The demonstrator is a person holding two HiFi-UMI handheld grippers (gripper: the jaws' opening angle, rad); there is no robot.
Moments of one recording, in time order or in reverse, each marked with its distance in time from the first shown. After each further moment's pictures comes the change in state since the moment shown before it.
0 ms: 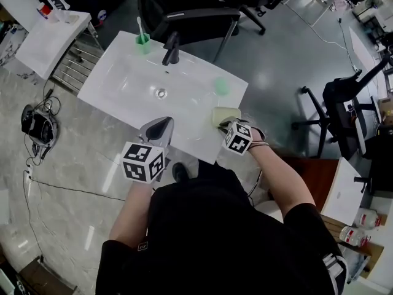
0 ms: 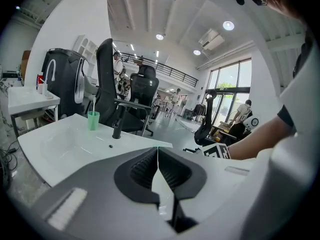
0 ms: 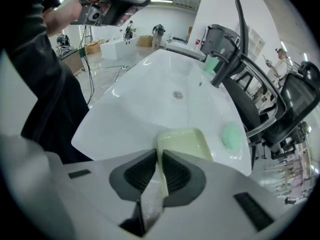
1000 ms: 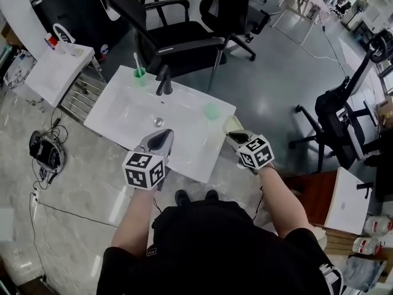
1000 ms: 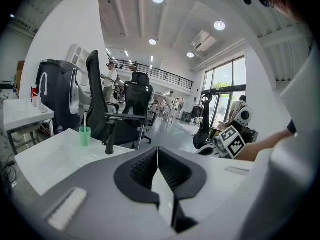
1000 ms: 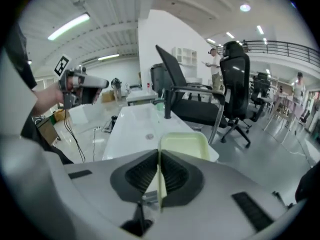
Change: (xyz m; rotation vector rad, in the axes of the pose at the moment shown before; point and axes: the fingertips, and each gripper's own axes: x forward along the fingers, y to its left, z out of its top) left arm 0.010 -0.035 0.047 0.069 -0.053 -0.007; right arm -0.134 -0.060 -0.002 0.565 -0.472 -0.169
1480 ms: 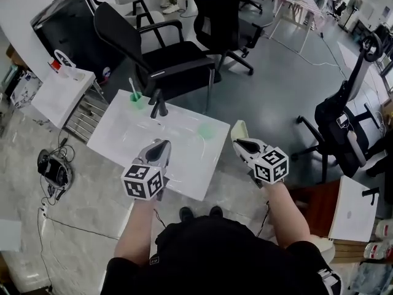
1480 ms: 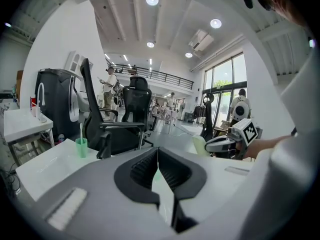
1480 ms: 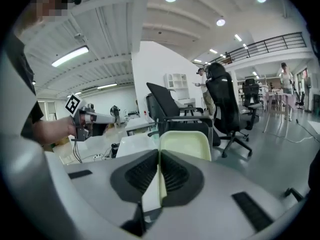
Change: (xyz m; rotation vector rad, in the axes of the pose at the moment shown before) left arm 0.024 -0.021 0.041 0.045 -0.027 0.040; right arm -0.088 -0.040 0.056 0.120 -0.303 0.011
